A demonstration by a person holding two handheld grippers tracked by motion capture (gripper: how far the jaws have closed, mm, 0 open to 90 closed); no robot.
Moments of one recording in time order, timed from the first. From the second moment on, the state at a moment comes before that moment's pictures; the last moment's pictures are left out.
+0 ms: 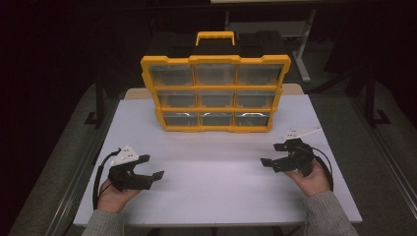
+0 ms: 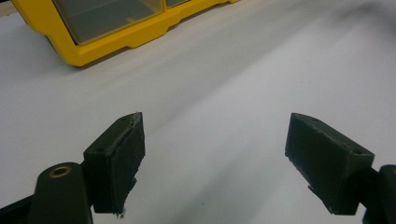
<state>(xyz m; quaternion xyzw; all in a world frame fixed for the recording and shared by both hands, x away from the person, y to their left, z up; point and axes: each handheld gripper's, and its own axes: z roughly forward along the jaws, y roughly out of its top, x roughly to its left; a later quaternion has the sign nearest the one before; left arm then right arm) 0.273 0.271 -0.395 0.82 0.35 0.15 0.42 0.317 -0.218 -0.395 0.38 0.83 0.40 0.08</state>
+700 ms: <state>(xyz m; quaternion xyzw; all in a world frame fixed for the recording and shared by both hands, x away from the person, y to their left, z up) 0.267 0.272 -0.400 0.82 0.35 0.16 0.42 0.301 -0.240 -0.410 0.40 0.82 0.40 0.08</state>
